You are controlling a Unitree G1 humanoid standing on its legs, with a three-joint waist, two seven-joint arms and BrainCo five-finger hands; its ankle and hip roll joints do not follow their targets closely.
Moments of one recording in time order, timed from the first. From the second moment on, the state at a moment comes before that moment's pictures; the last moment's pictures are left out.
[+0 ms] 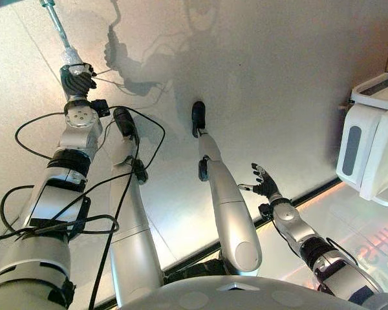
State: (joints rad) left arm -0.84 0.63 -0.29 0.91 -0.53 -0.18 0.42; right arm -0.21 -0.36 0.47 0.80 0.24 -0.23 -0.19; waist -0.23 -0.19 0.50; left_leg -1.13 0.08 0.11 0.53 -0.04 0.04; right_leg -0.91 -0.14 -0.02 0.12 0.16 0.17
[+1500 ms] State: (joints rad) left arm -0.07 0.35 -0.17 1.18 -0.21 -0.10 0.13; right arm -0.13 -0.32 0.24 1.17 0.19 -0.16 -0.11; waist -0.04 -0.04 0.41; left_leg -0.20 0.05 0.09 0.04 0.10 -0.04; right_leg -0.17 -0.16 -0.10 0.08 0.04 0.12
